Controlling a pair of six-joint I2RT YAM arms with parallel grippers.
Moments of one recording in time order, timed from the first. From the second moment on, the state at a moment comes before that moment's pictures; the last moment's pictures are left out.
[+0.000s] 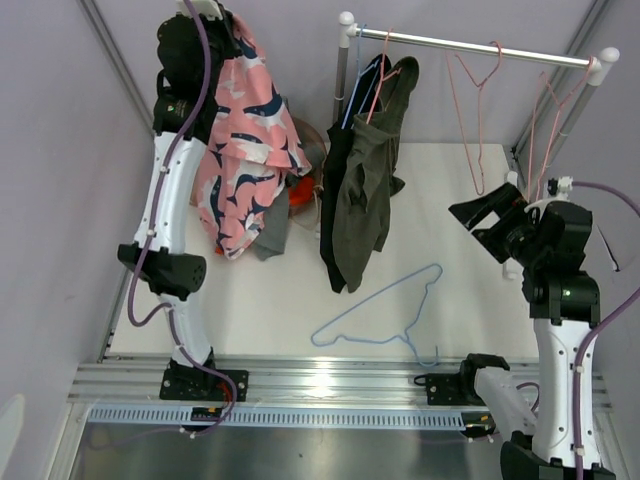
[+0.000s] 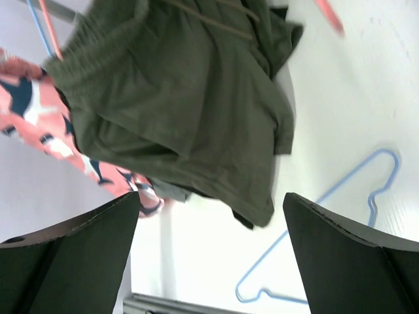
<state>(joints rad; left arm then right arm) -0.22 1.95 2.49 -0.31 -0.12 -0.05 -0.09 0.81 1.19 -0.75 -0.35 0.75</state>
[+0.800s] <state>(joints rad) -0.26 1.92 2.08 -0.40 -0.18 -0.19 0.39 0.78 0.92 -0.91 -0.22 0.77</state>
